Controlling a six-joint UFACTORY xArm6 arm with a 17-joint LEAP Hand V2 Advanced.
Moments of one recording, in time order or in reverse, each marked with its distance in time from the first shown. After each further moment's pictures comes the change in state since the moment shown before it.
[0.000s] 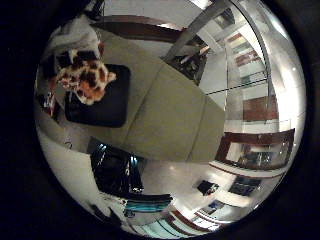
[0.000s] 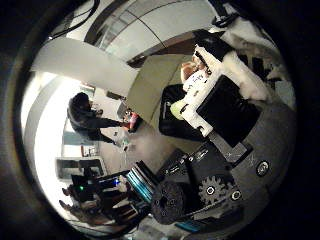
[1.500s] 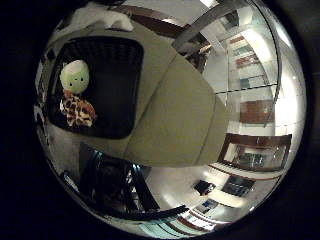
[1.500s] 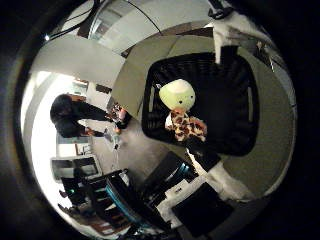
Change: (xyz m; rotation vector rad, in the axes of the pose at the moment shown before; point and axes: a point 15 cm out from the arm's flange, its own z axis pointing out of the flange) arm 0.029 -0.002 0.131 -0.016 0.078 0.015
